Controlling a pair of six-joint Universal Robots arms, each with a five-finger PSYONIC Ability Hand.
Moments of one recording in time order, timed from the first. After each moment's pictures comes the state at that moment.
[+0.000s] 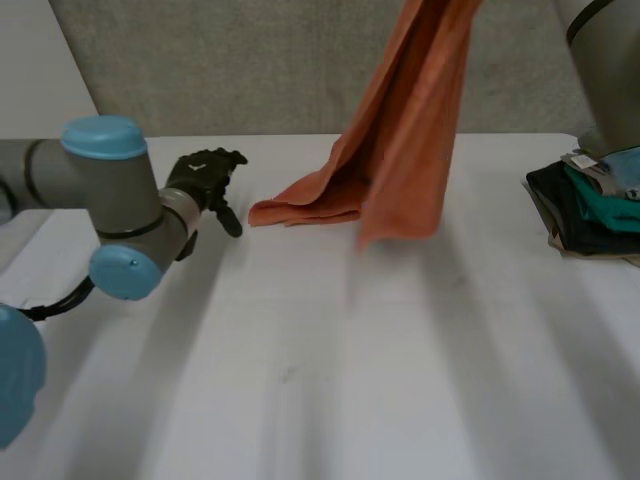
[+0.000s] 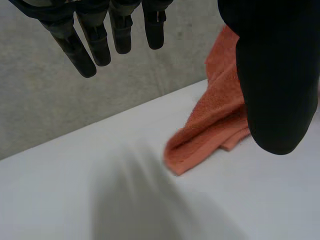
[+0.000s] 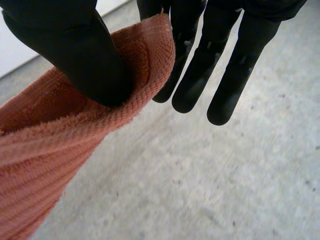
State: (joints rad) left arm 4.32 -2.43 -0.85 3.06 -1.54 3.20; right arm 2.03 -1.30 0.91 -0.20 1.47 2.77; left_hand 0.21 0.21 0.22 0.21 0.05; right_hand 1.13 1.17 1.19 1.20 1.01
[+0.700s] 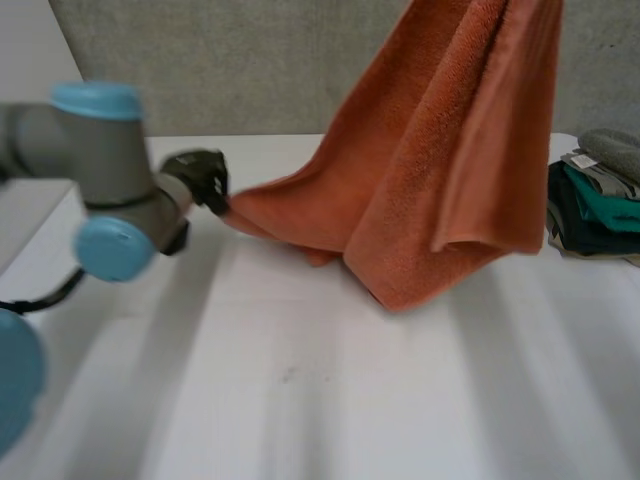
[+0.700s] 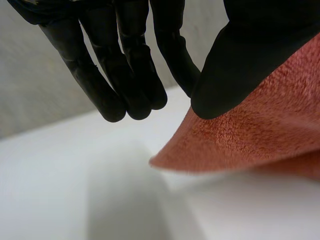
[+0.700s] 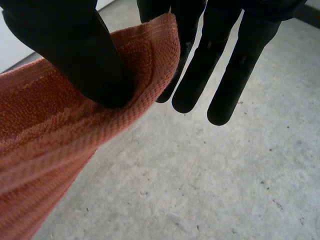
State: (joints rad) left arm 4.34 -2.38 -0.74 2.83 -1.60 3.14; right arm 1.97 -1.45 0.81 0.00 1.51 2.86; left_hand 1.16 1.19 1.18 1.19 0.98; right_hand 1.13 1.17 1.19 1.20 1.01
